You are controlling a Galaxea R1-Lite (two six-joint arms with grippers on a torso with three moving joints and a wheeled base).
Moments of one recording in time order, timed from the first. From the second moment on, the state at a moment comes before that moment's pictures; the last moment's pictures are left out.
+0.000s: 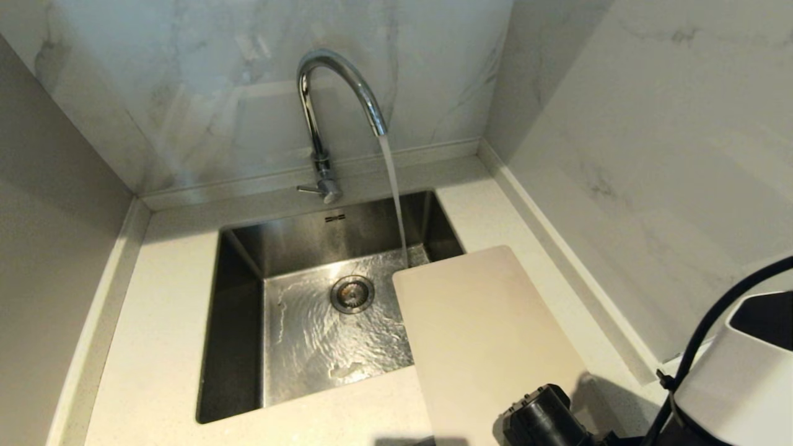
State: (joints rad) left arm 0.00 0.00 0.00 0.00 0.00 -0.02; right arm 0.60 1.90 -0.35 -0.42 -0.26 -1.25
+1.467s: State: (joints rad) left arm 0.00 0.00 0.00 0.00 0.00 -0.02; right arm 0.59 1.30 -0.63 0.06 -0.39 -1.56
